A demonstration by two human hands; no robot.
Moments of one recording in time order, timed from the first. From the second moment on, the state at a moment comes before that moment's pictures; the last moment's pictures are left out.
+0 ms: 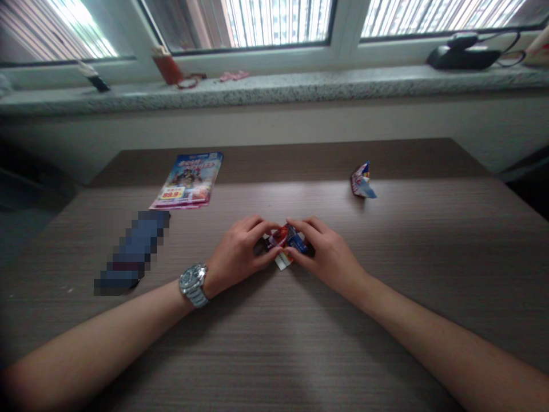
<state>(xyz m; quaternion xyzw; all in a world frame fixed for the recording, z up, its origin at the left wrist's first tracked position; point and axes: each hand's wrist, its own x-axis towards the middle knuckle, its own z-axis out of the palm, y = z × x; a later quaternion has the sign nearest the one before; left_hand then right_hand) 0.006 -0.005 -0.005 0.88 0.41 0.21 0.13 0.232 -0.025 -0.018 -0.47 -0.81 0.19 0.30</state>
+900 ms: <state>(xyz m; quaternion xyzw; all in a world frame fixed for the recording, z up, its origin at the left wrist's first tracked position) 0.010 -0.001 -0.009 0.83 0.40 0.28 0.25 0.223 -0.027 -0.016 -0.45 -0.83 0.13 0.30</state>
